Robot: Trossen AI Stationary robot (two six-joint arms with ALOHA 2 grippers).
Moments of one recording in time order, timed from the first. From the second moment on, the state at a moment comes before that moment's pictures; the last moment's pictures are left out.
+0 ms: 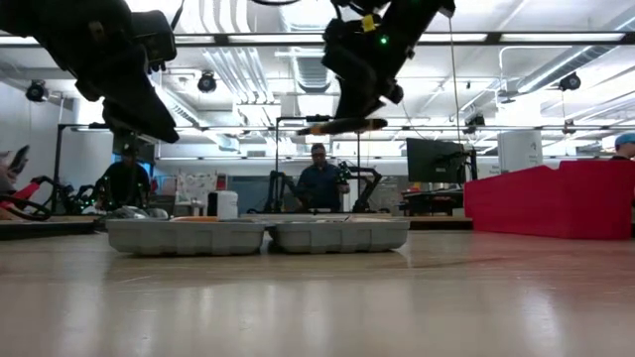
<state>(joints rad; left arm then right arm) -0.29 0.98 0.55 -0.32 -0.28 -0.59 -0.09 1.70 1.37 -0.55 0.37 0.19</state>
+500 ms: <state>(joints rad) -0.30 0.99 0.55 -0.24 -0.28 -0.59 -0.31 1.65 1.33 -0.65 0.37 0.35</state>
